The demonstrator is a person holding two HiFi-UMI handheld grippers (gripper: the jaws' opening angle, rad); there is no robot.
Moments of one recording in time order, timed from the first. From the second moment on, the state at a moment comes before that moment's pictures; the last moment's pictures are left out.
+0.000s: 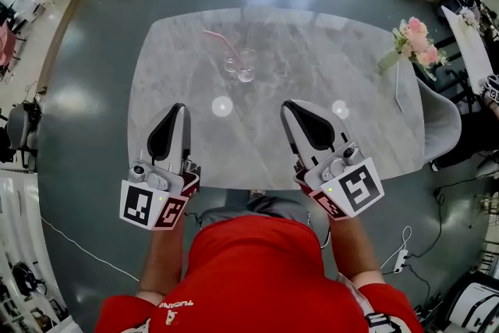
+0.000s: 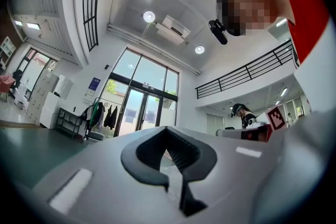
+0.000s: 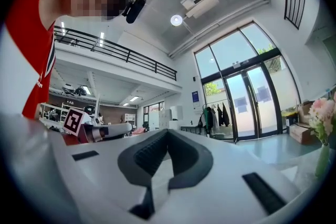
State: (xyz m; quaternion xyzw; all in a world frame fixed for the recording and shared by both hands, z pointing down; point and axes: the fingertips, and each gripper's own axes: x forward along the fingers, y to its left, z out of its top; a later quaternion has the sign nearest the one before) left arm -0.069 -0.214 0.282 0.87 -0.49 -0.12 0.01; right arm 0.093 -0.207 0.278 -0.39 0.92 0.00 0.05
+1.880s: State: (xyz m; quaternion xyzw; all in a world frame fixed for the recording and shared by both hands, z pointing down) left arm -0.068 -0.356 0.404 0.89 -0.45 -0.03 0.10; right arm -0.001 -0.422 0.451 -0.35 0.91 -0.04 -0.23
